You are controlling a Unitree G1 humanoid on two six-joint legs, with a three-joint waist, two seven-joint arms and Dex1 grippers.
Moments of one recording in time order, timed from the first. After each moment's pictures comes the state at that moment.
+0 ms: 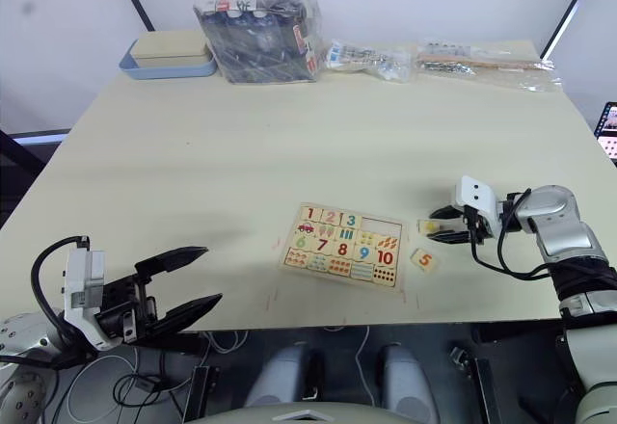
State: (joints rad) left arm 0.43 0.67 0.46 -0.45 -0.71 0.26 -1.18; right arm -0.56 -0.76 0.18 0.56 0.13 -0.04 1.39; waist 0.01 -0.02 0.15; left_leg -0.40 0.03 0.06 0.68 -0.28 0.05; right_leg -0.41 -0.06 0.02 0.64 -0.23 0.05
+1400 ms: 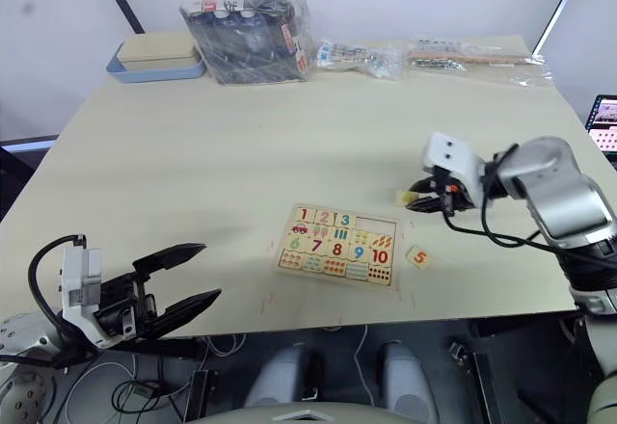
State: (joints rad) left arm 0.42 0.67 0.46 -0.45 -0.73 0.25 -1.15; right arm -0.79 -0.86 0.34 -0.18 0.16 0.91 1.26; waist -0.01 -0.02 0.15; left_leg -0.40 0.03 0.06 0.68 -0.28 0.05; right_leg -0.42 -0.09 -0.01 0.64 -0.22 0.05
